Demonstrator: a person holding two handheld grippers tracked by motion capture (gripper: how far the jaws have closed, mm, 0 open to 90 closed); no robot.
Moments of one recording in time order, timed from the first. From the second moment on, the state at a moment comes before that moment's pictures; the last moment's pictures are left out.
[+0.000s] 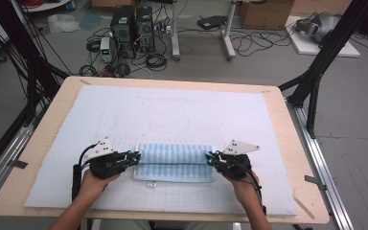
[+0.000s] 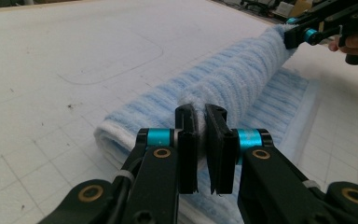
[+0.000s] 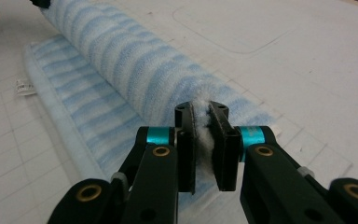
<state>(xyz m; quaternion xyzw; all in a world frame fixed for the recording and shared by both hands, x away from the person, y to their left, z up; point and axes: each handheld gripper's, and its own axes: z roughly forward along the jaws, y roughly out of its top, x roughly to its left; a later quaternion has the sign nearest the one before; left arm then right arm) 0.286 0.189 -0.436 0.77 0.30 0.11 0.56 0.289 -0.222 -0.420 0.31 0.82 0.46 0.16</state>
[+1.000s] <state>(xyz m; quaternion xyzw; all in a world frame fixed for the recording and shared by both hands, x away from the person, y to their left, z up) 0.283 0.203 -0.429 0.74 0.34 0.10 0.57 0.271 -0.229 -0.420 0.31 0.82 0.46 0.14</state>
